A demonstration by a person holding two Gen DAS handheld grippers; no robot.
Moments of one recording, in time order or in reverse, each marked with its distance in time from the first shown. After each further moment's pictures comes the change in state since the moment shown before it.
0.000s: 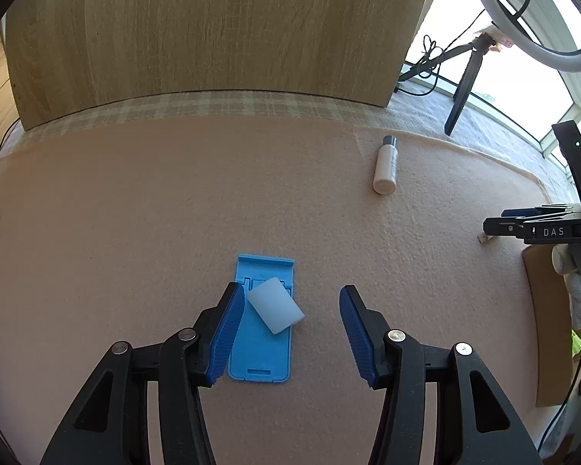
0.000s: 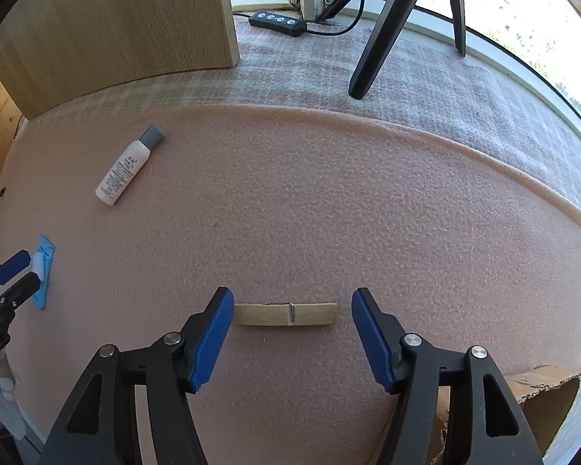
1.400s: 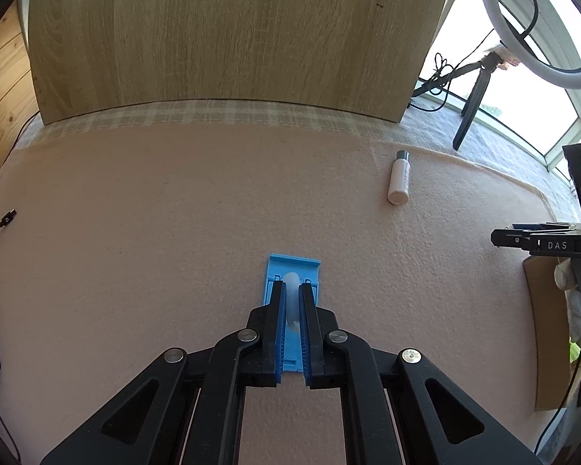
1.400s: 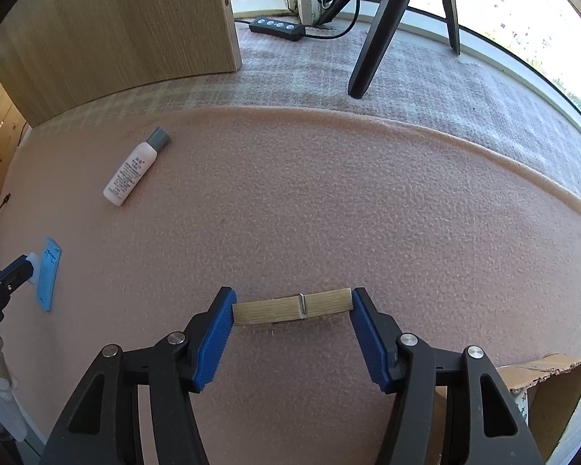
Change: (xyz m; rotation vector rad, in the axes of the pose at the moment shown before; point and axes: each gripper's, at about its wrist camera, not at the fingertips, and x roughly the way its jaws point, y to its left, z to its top) left arm -0.023 0.014 -0.009 -0.033 -0.043 0.017; right arm -0.011 -0.011 -0.011 0.029 -0.046 0.021
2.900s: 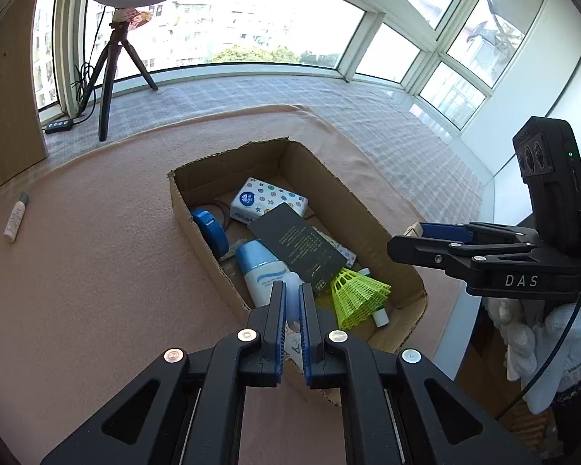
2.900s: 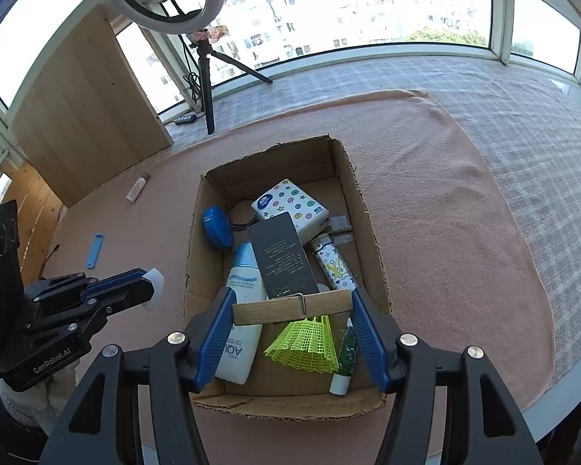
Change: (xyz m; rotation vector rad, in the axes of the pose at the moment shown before) left arm -0.060 -0.370 -0.088 0.461 0.047 -0.454; right arm -0.159 -0.142 -0.244 0.322 -0.298 0.076
